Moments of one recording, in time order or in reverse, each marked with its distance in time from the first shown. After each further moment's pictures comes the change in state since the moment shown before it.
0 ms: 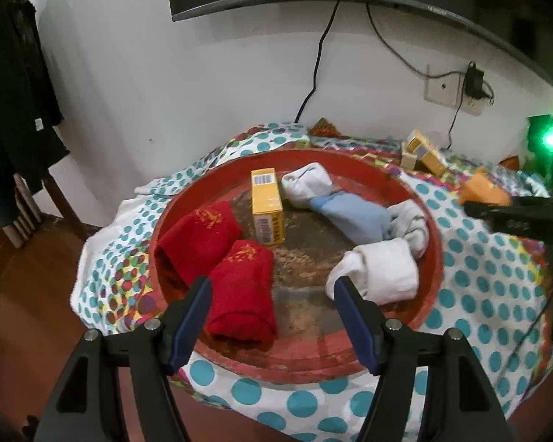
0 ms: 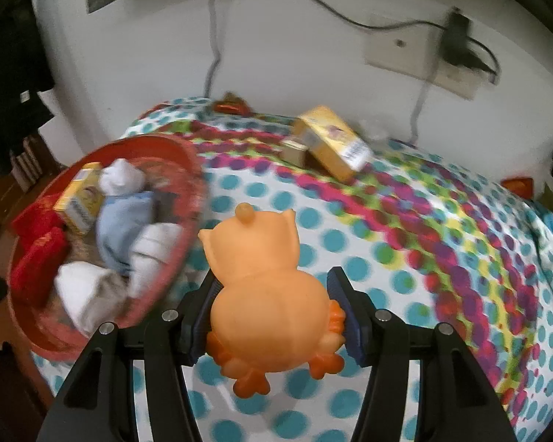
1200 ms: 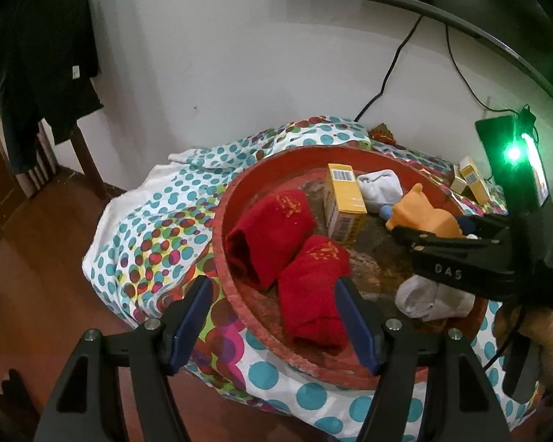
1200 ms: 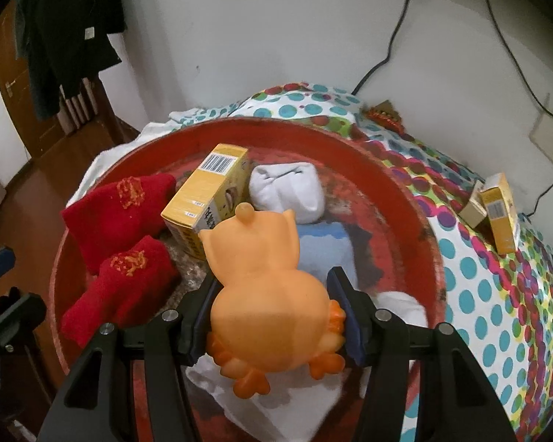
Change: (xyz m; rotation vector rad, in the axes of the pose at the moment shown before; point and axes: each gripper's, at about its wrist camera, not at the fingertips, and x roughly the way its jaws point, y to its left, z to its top) left arm 0.014 0.074 -0.002 -0.185 0.057 0.056; right arm -0.189 -0.280 -0.144 -0.228 0.071 0.099
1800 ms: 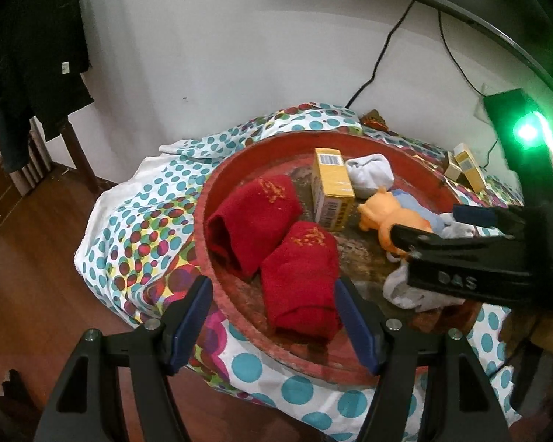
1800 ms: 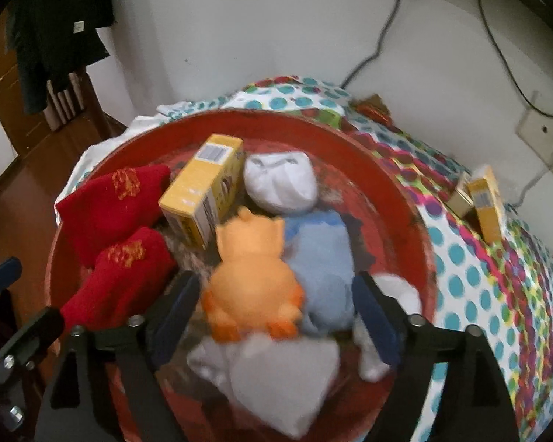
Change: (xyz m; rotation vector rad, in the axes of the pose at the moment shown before) left arm 0.007 -0.015 -0.006 0.025 0.035 -0.015; right arm -0.178 -0.142 -0.136 0.030 0.043 -0.084
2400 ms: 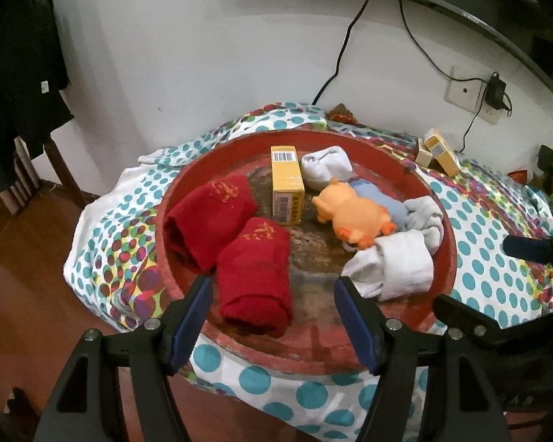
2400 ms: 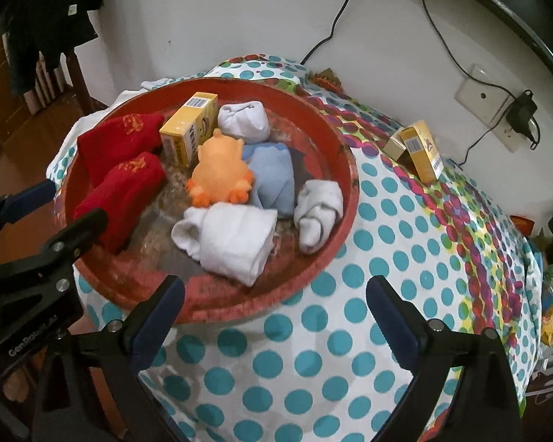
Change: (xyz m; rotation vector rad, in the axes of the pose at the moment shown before) left arm -0.009 -0.034 -0.005 0.070 -0.002 -0.040; right arm -0.129 -0.081 -0.123 -0.014 0.061 -0.106
